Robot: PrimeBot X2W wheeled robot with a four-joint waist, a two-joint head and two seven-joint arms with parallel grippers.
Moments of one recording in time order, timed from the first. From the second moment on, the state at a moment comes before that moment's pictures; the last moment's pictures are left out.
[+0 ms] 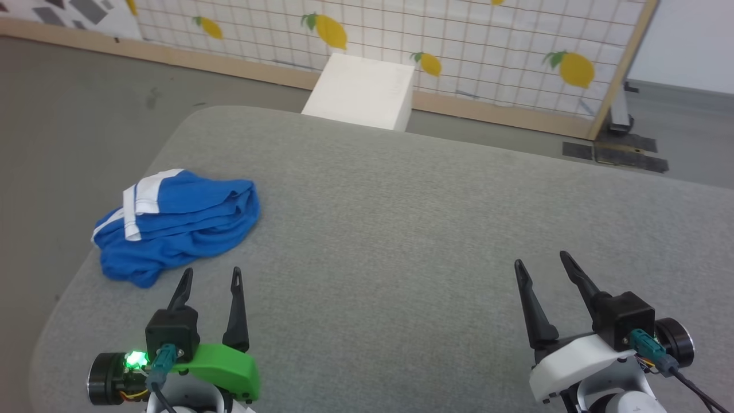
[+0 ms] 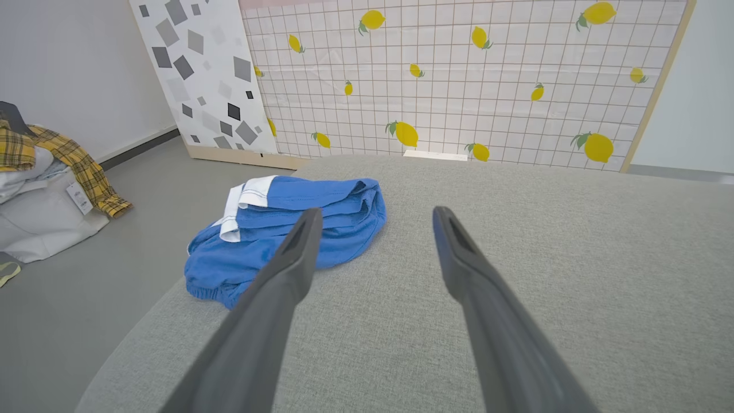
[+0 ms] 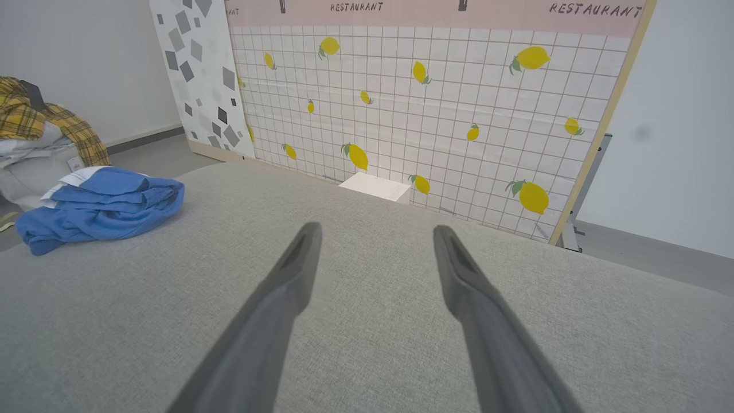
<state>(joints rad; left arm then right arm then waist) 0.02 0.08 -0.05 0.02 -0.04 0.05 -0.10 0.01 0.00 0.04 0.04 0.00 0.12 -0.08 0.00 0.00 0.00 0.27</state>
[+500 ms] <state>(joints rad) 0.03 0.09 -0.05 0.02 -0.05 0.07 -0.13 0.00 0.00 0.06 0.05 0.00 0.12 -0.11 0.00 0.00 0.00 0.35</state>
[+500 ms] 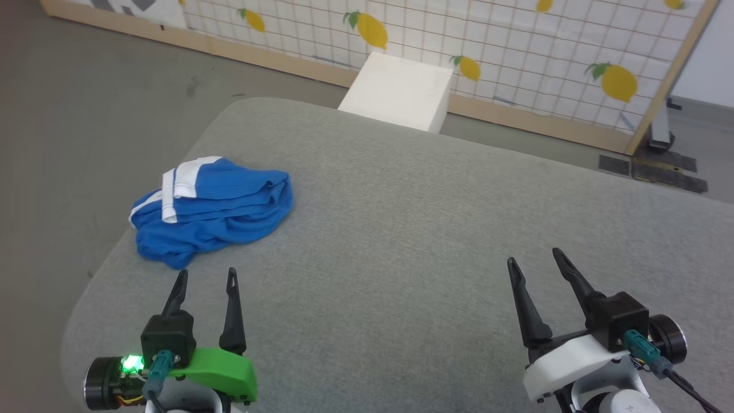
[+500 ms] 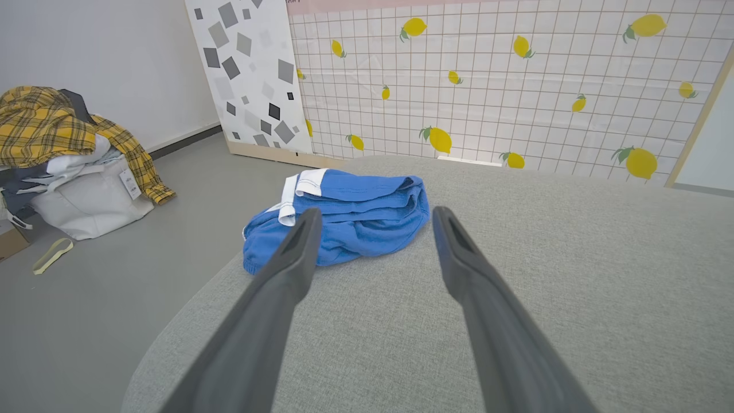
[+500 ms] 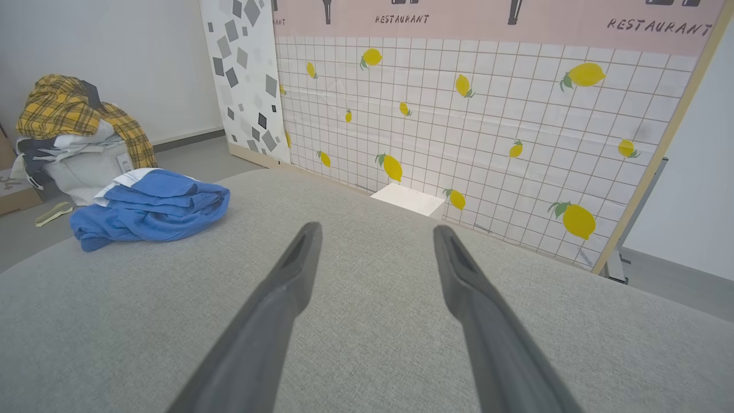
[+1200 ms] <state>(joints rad) 0.05 0.11 -0.07 0.02 -0.08 0.10 -0.18 0.00 0.00 0.09 0.07 -0.01 0.12 -0.15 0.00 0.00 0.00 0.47</state>
